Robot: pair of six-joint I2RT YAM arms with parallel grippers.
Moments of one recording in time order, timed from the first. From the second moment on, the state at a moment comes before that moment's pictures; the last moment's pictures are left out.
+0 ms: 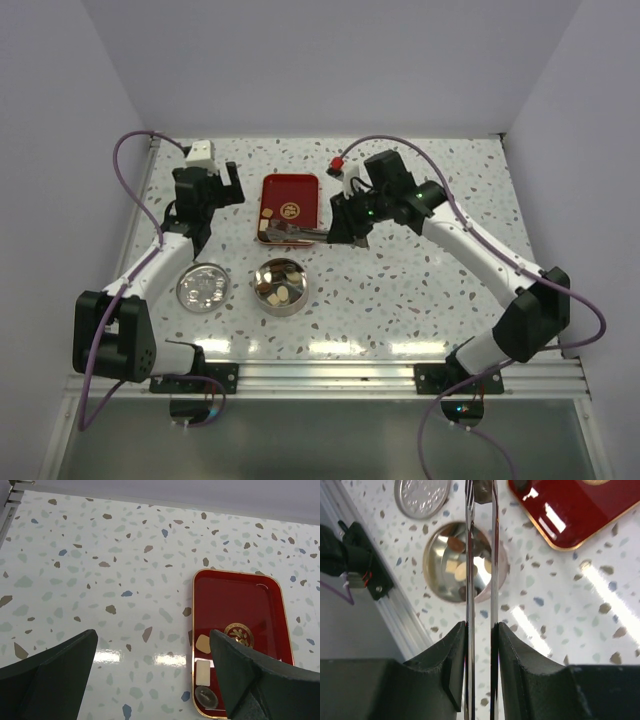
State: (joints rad) left arm -0.15 1.35 0.86 0.15 -0.16 -0.18; right arm 0.60 1.54 1.43 -0.66 -0.49 0.06
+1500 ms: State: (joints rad) left arm -0.13 1.36 0.88 0.14 -0.24 -0.18; right arm 0.52 1.78 1.67 -0.71 -0.54 0.05
